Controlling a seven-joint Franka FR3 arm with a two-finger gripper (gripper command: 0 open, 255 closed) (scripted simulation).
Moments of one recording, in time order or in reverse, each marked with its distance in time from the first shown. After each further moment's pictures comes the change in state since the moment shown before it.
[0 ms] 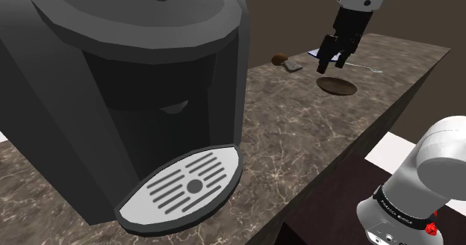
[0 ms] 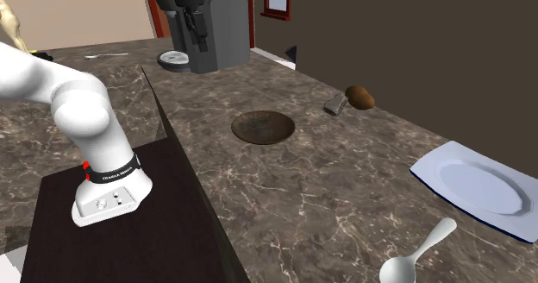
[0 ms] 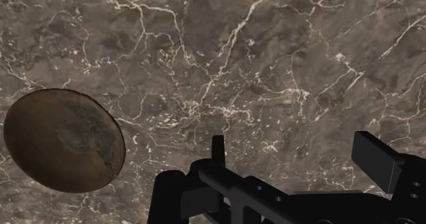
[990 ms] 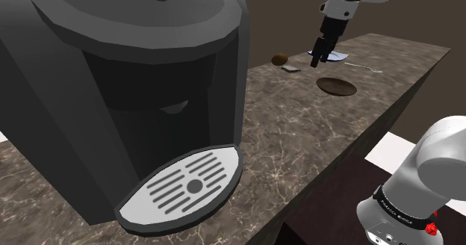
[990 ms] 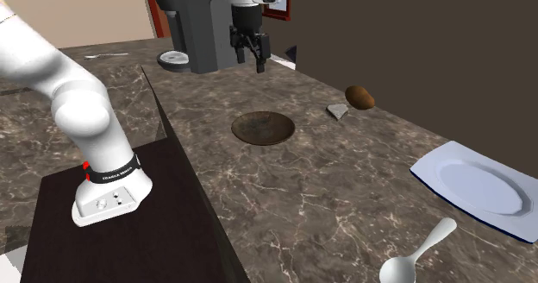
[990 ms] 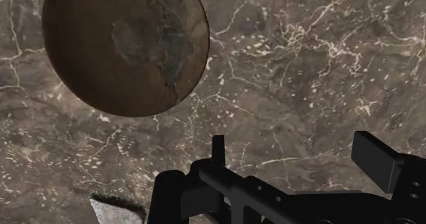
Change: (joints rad) arm 0.010 0.361 -0.292 0.170 -0.069 0.184 -0.465
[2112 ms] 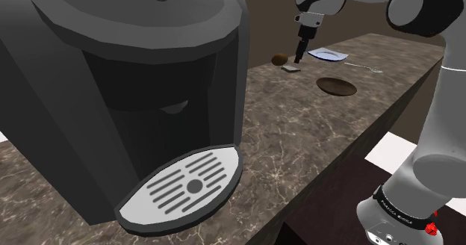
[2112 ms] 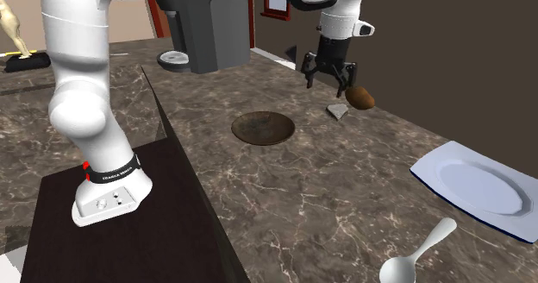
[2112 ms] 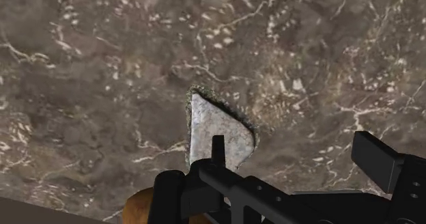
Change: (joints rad) arm -0.079 0.757 -0.184 0.661 0.313 -0.026 -0.649
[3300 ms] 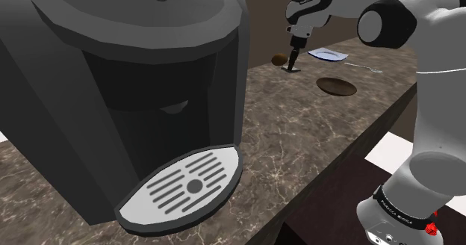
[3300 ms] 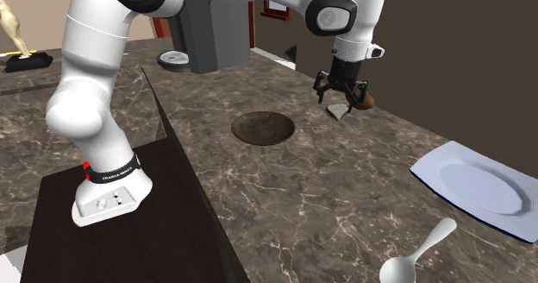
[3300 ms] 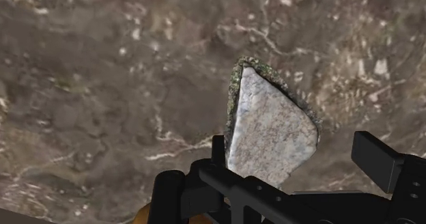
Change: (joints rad) arm -0.064 0.200 0.036 0.151 0.079 0.020 -0.103
